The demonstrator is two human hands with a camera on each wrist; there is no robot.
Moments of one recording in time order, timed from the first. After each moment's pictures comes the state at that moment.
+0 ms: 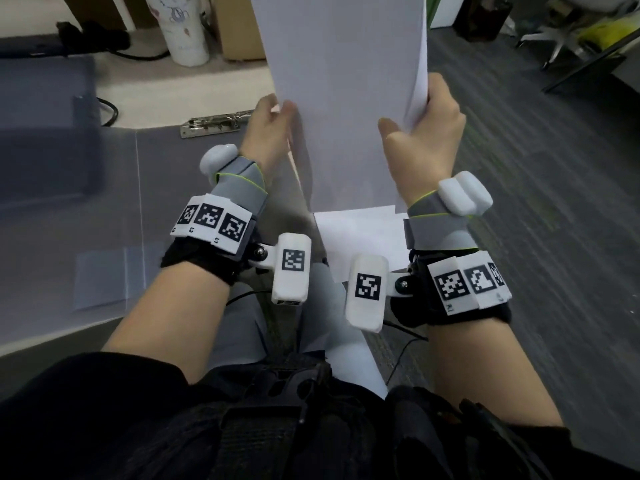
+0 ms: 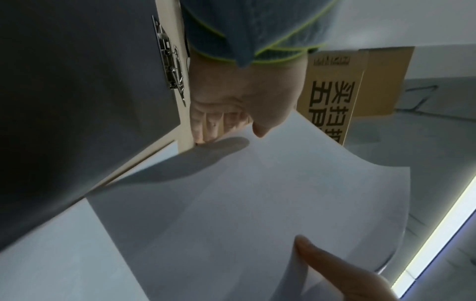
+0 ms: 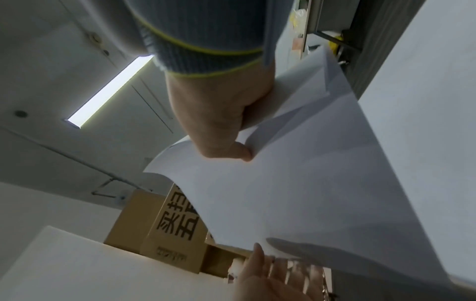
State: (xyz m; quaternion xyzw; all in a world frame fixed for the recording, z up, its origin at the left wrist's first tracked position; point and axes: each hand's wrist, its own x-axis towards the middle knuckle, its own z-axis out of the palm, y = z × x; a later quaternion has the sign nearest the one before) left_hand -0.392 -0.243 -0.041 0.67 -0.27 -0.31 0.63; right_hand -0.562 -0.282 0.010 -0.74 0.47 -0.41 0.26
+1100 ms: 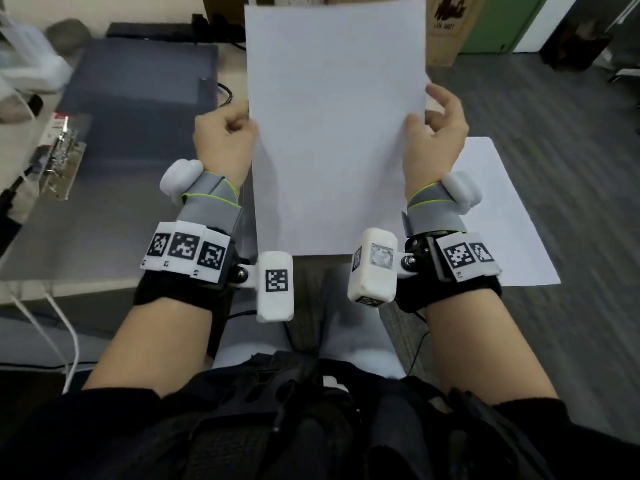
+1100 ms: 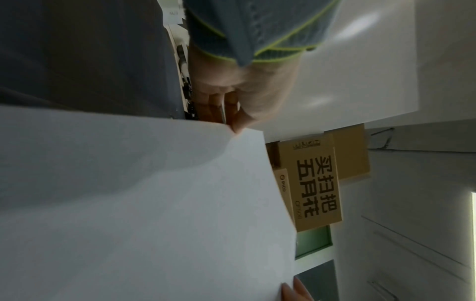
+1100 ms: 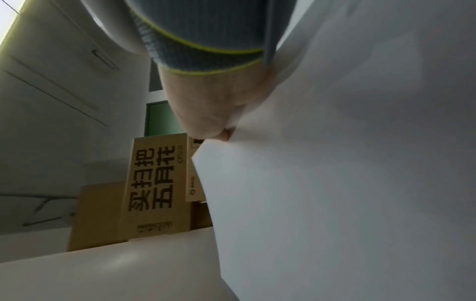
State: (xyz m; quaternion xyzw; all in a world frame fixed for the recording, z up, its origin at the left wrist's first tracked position) left_hand -0.289 -0.096 -0.054 0.75 -0.23 -0.08 0.62; right_hand -0.453 -0.246 -0.033 -0.60 0.40 -0.49 0.49
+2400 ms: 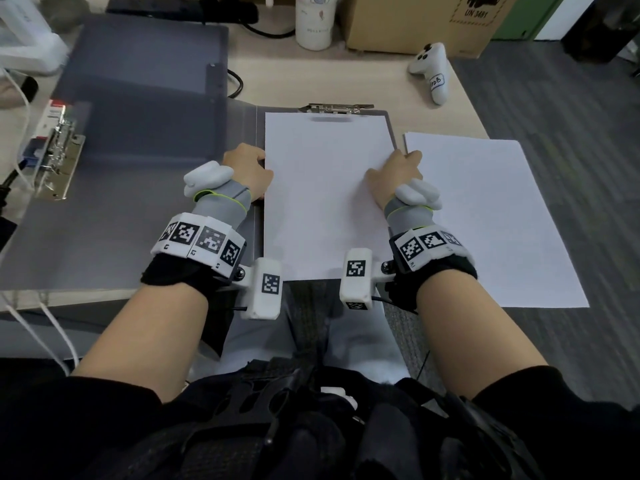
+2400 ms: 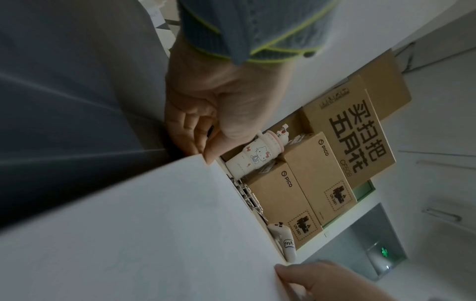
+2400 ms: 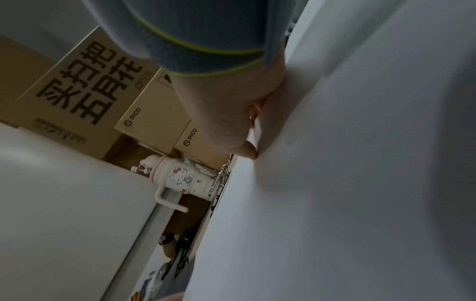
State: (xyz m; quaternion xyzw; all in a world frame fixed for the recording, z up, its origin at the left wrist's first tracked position) left_hand -0.264 -0.102 -0.090 0.89 -0.25 -0.20 0.32; right_hand -0.404 -0.258 -0.091 -0.81 0.56 -0.01 0.19
